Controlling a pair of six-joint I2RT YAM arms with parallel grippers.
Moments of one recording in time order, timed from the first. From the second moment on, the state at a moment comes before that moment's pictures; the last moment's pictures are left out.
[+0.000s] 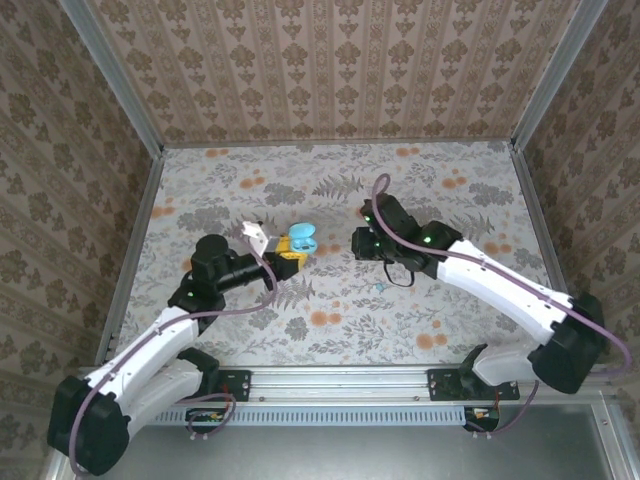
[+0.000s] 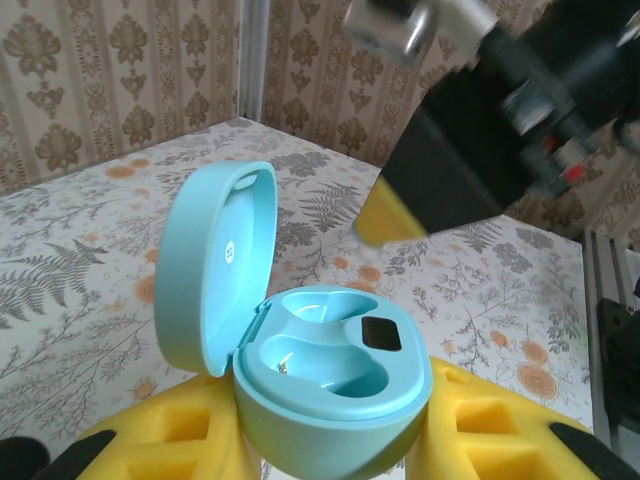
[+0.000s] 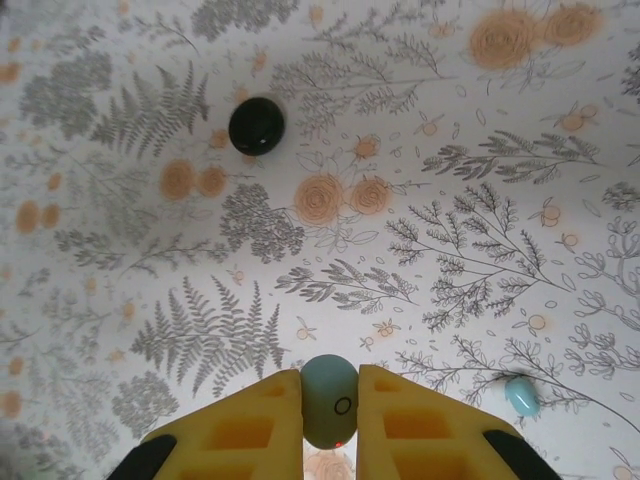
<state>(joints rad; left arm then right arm) -0.54 0.88 0.47 0.25 0.64 -0.05 0.74 1.31 1.17 -0.69 0.12 0.70</state>
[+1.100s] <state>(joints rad) -0.68 1.02 0.53 0.37 0.56 0.06 0.86 1.28 1.32 -0.69 0.03 0.70</state>
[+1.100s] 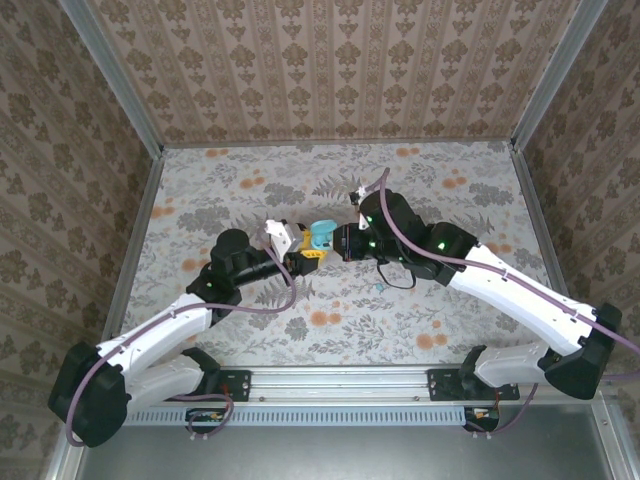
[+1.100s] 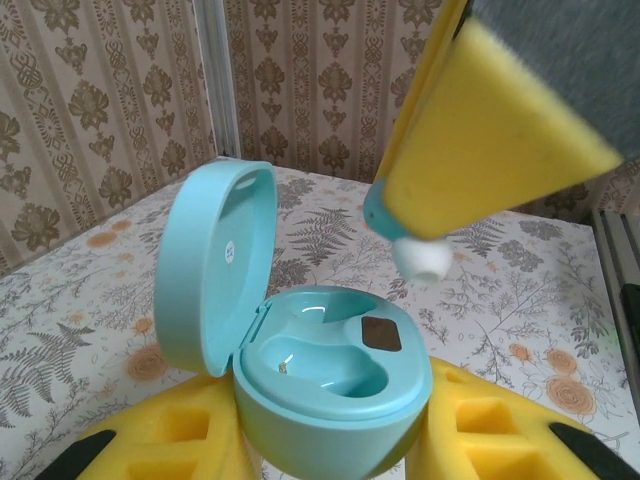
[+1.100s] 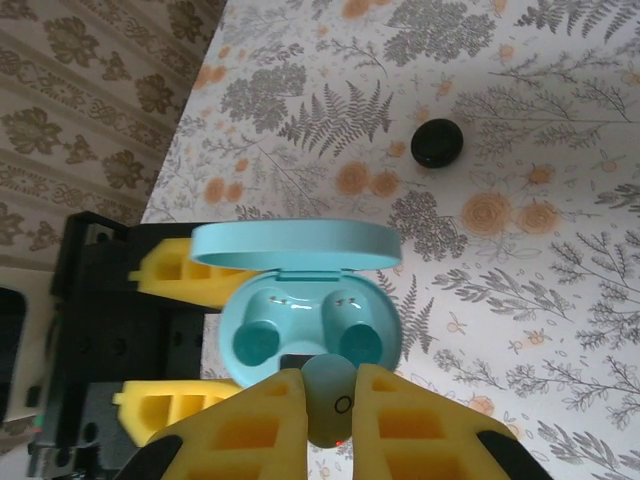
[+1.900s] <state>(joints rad) -0.69 1.02 0.53 0.36 0.54 0.07 0.90 1.37 1.37 -0.66 0.03 0.69</state>
